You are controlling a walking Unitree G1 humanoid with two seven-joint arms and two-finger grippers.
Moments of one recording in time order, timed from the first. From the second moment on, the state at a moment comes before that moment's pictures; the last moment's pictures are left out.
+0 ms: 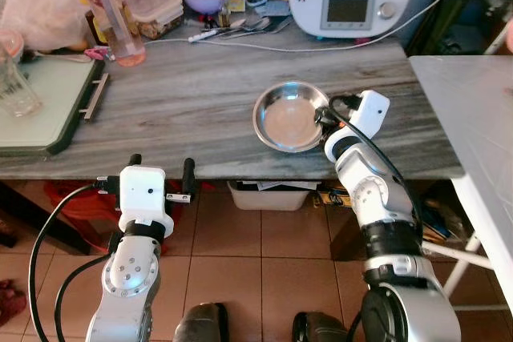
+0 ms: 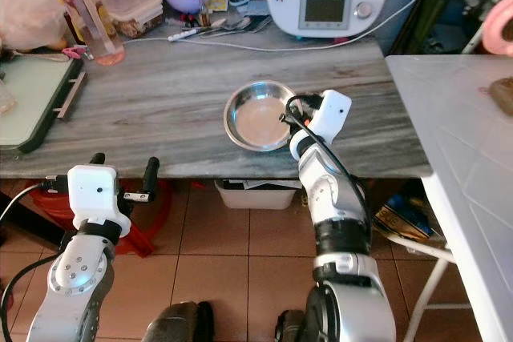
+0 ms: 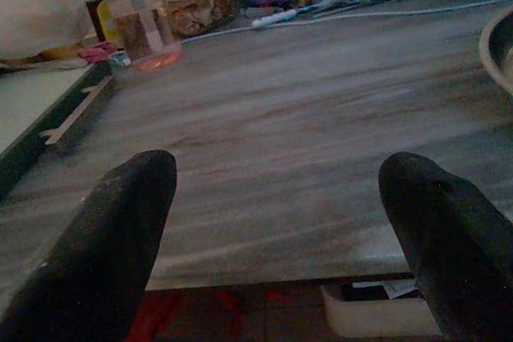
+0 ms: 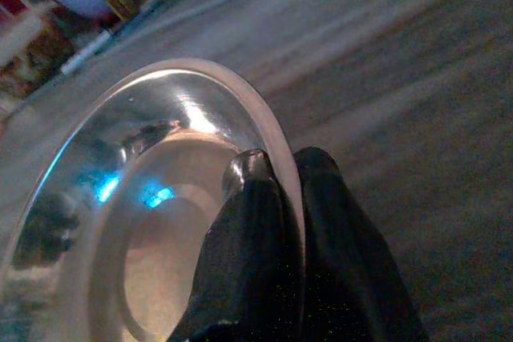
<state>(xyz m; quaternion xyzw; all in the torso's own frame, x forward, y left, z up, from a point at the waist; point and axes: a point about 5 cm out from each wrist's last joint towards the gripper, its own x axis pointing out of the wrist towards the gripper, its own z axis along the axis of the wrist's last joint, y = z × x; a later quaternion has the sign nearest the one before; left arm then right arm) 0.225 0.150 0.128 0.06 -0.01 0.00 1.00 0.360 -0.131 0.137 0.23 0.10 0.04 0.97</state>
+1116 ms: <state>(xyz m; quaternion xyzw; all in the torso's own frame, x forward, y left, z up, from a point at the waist) 0.232 0.148 0.129 0.06 -0.01 0.02 1.00 0.343 -0.159 0.155 0.11 -0.02 0.02 0.99</state>
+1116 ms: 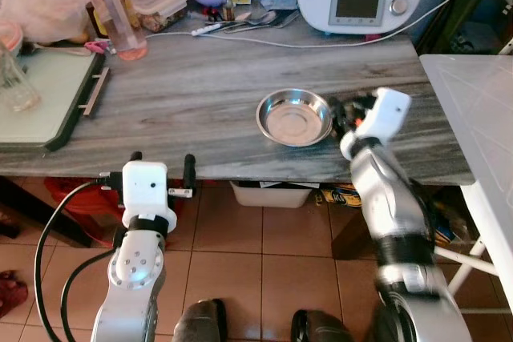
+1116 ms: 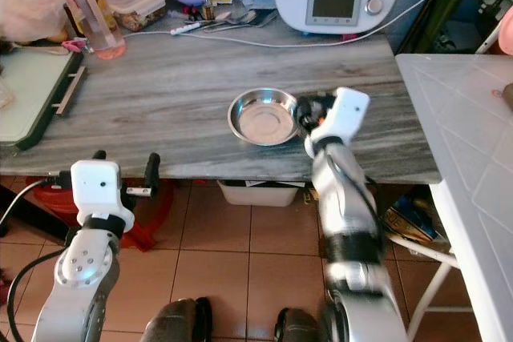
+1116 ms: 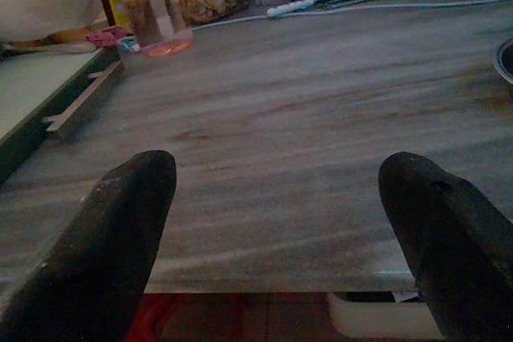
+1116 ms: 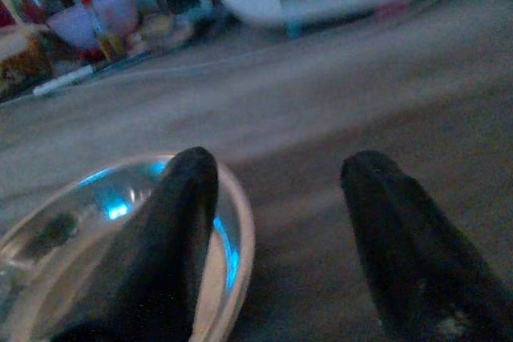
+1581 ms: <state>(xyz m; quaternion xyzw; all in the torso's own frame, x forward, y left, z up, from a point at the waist) 0.238 0.152 0.132 0.06 -0.02 0.02 1.00 0.304 -0.149 0.170 -0.03 -0.10 0.06 0.99</state>
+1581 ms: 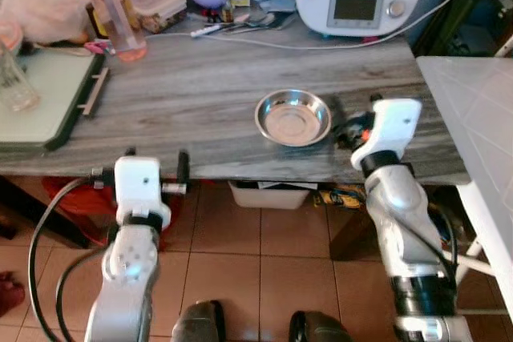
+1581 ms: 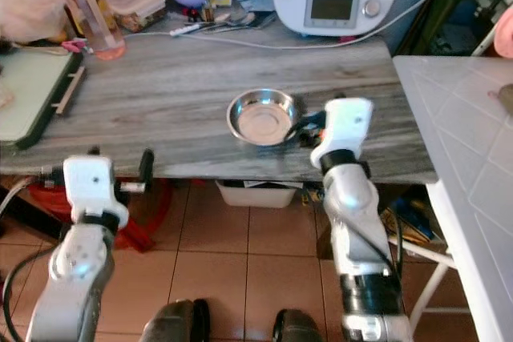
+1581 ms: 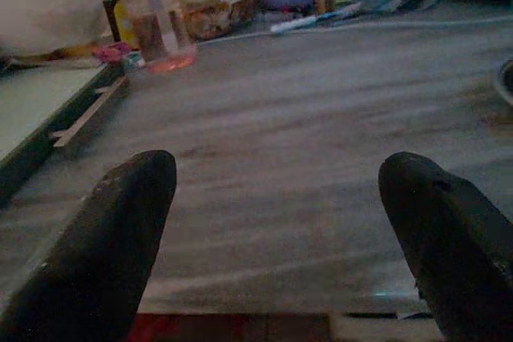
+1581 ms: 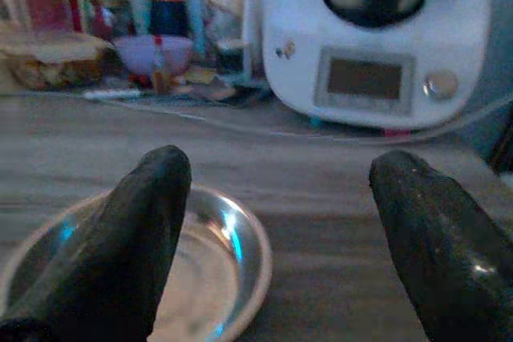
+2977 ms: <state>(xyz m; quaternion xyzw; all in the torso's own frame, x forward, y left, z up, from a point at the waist) 0.241 0.146 0.123 0.05 -0.01 0.02 1.00 0.318 -0.165 0.158 -0.02 -0.04 -0.02 1.00</state>
